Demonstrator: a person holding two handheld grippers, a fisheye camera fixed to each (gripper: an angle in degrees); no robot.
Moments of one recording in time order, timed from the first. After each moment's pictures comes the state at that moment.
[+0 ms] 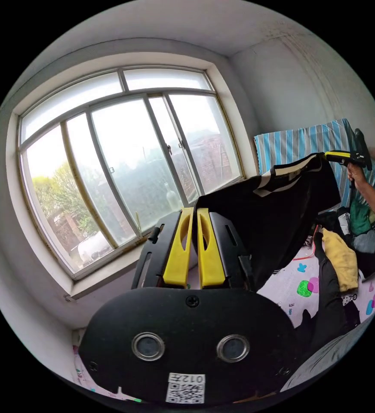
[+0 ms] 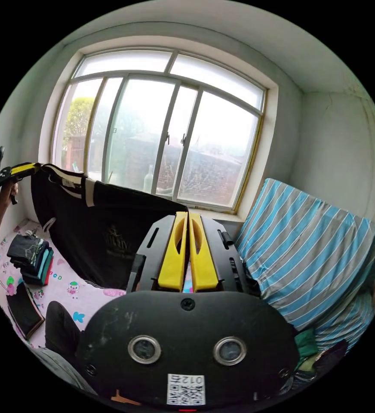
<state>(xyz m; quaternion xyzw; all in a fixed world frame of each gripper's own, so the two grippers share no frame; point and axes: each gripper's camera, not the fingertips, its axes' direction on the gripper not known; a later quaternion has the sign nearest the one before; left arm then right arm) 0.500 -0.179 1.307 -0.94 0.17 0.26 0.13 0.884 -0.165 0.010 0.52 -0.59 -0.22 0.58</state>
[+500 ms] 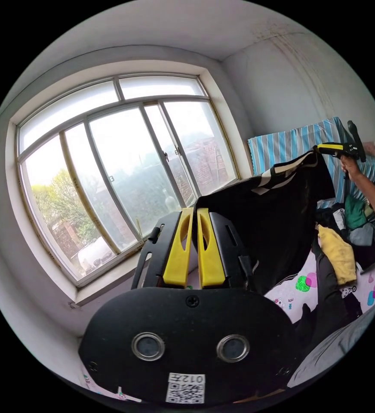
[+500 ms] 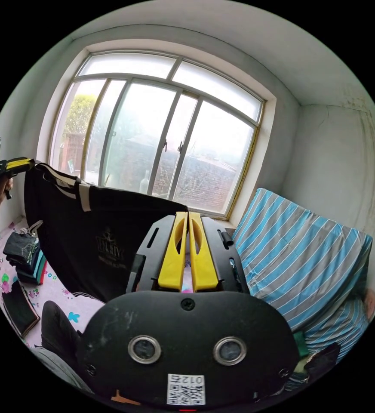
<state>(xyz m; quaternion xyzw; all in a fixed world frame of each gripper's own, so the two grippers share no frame) 0.580 -0.196 1.372 -0.94 0.19 0.25 0.14 0.980 -0.122 -0.036 0.54 -0.57 -0.21 0.58</state>
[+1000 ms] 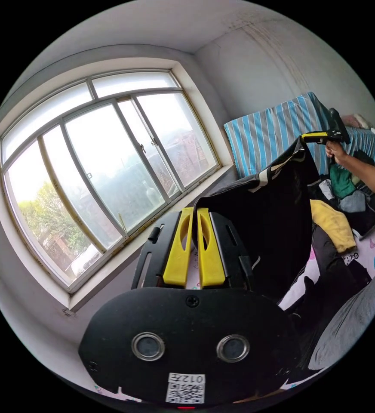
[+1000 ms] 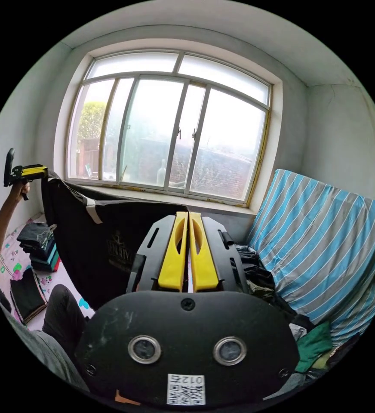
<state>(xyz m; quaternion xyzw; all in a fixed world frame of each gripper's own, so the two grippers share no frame) 0.575 -0.266 1.319 -0.94 0.25 0.22 0.10 0.957 -0.114 0.069 0.51 -0.62 -0.24 0.55</state>
